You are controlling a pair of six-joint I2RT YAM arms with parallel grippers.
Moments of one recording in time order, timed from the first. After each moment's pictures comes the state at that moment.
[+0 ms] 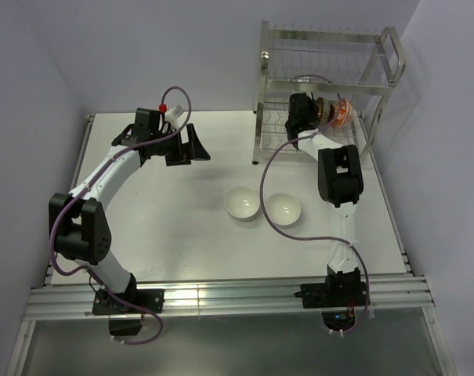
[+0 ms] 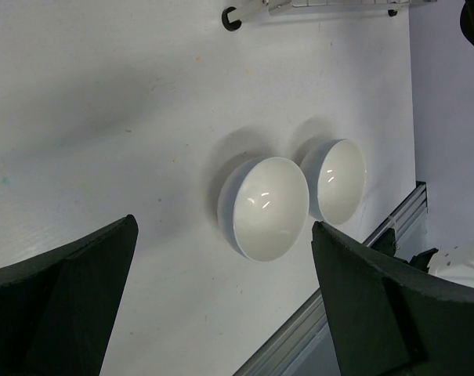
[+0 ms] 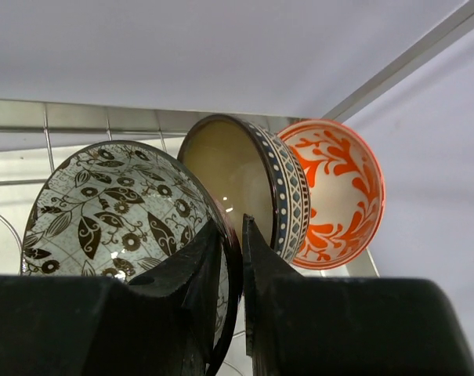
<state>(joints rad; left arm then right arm) -0.25 1.66 1.37 -0.47 0.58 -0.41 0.16 2.31 1.73 0.38 0.68 -0.37</state>
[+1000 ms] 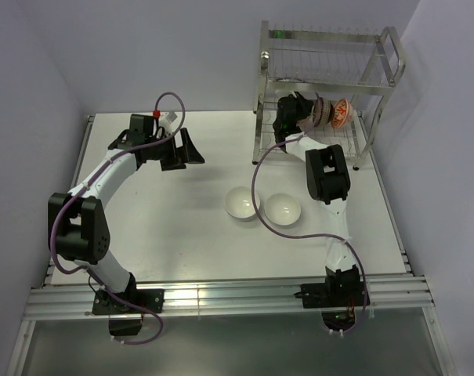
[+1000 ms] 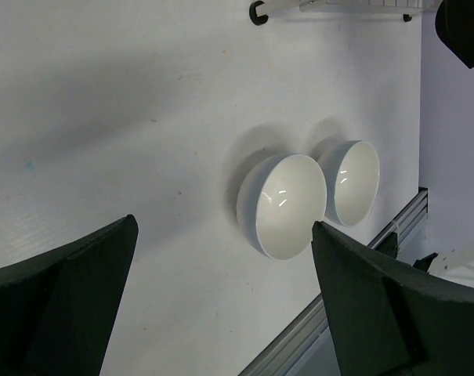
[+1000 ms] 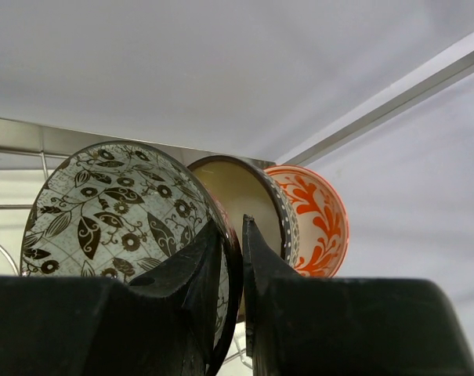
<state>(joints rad) -0.20 1.65 1.30 -0.43 0.61 -0.41 0.23 2.45 1.84 0.62 0.80 -0.75</state>
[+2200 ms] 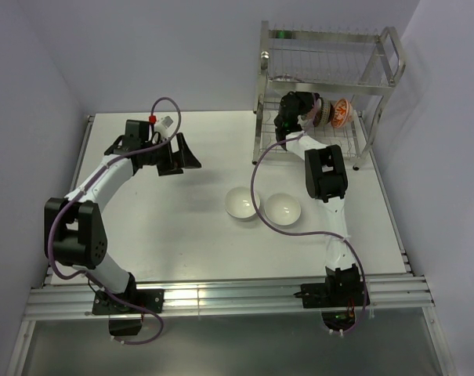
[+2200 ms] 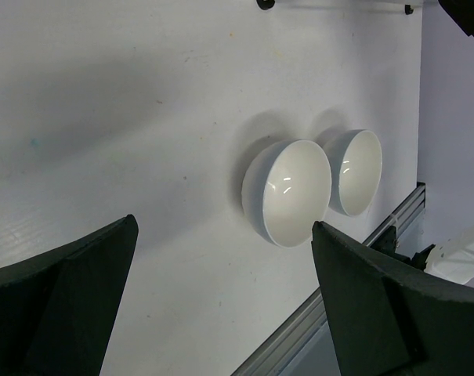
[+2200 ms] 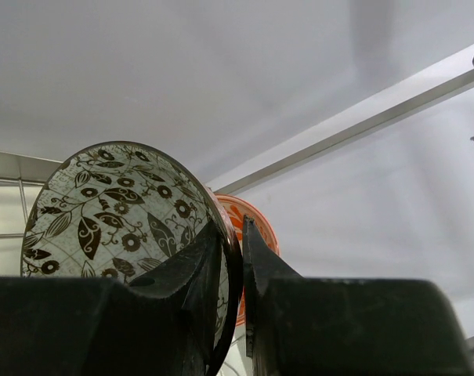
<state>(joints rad) -0.17 1.61 1.22 -0.41 0.63 -0.40 0.21 2.53 1.95 0.74 0.82 -1.09</state>
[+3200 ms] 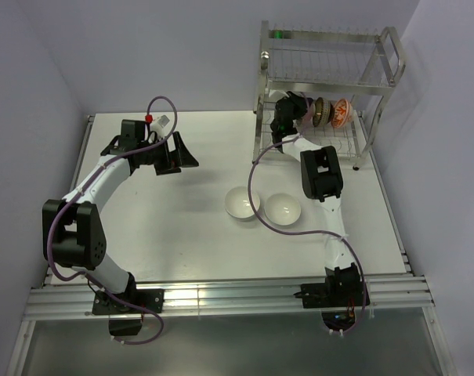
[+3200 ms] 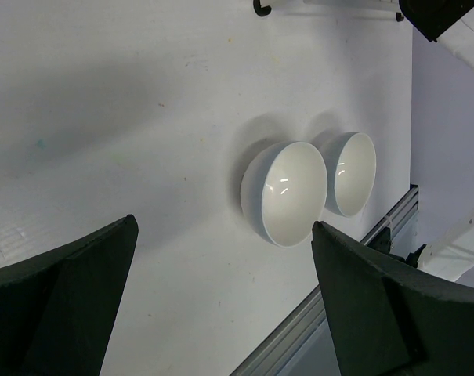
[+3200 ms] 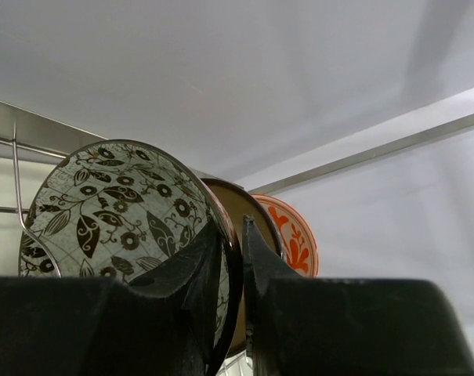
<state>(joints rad) -0.14 1.60 1.21 -0.40 0.66 -0.40 0.22 2.60 1.99 0.69 0.79 -1.11</state>
